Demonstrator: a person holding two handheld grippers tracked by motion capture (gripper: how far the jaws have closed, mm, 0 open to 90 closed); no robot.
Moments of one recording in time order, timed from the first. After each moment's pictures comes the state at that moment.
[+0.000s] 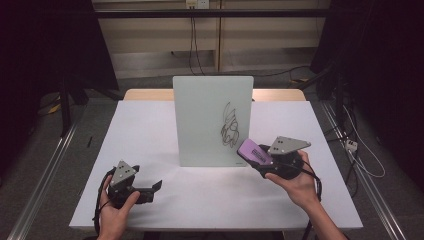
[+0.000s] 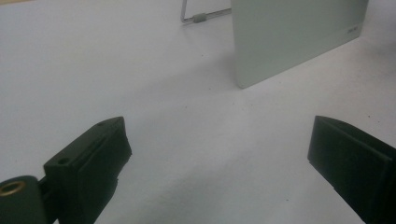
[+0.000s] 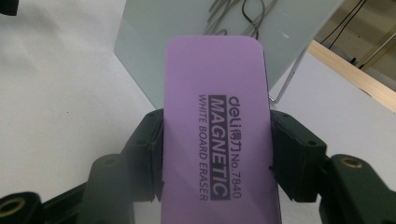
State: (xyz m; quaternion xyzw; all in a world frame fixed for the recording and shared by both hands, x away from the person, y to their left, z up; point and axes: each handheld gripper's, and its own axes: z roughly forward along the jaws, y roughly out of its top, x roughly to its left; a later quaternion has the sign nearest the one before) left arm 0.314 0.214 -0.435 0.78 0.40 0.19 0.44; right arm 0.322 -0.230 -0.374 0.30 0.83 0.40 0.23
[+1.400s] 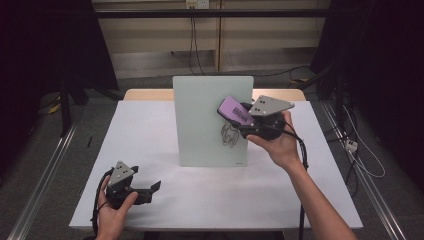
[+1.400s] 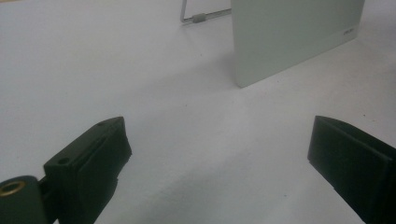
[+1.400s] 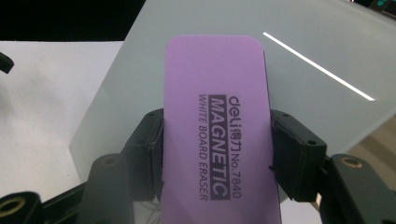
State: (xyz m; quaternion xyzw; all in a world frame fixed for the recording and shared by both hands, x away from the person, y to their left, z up) left arm 0.313 0.218 -0.434 0.78 0.40 0.18 0.44; right arm 0.386 -0.186 -0.301 0.23 0.81 0.45 0.31
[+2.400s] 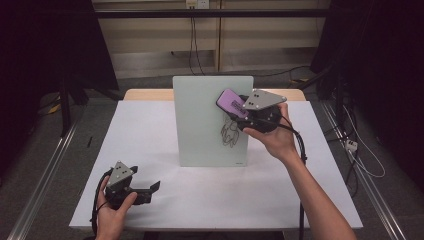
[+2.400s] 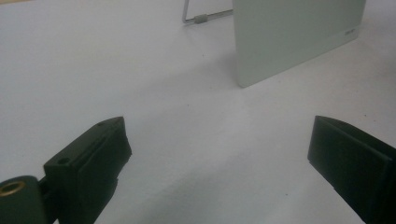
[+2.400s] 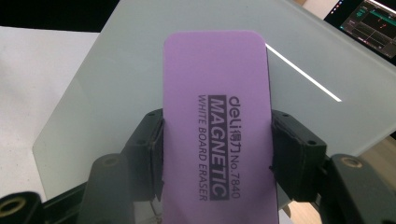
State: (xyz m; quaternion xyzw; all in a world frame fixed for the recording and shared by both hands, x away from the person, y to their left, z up) left arm 0.312 0.220 -0.433 0.78 0.40 0.19 0.44; right arm 0.400 -0.179 -0.295 0.22 0.81 0.42 0.35
